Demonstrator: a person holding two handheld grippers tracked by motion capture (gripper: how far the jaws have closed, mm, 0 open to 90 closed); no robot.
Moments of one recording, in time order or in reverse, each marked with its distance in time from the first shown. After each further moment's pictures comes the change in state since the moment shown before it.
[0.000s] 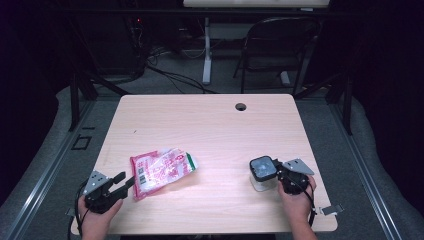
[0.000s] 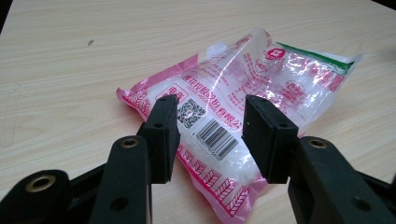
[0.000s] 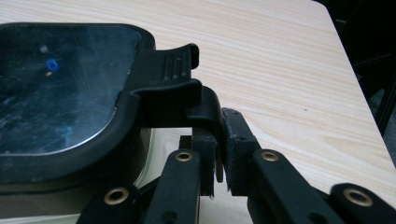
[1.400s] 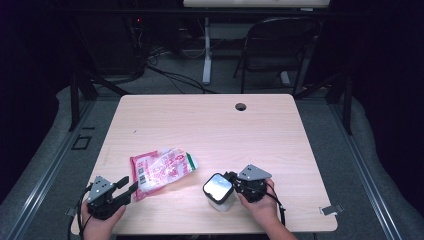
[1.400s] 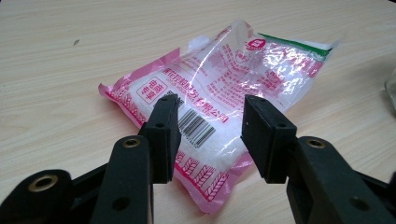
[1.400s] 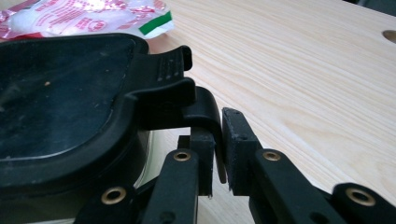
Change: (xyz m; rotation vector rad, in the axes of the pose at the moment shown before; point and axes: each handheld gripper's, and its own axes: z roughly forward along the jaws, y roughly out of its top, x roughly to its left) left arm -0.016 -0.006 -0.006 0.010 -0.013 0.042; right arm 0.105 0.019 0.005 -0.044 0.467 -0.218
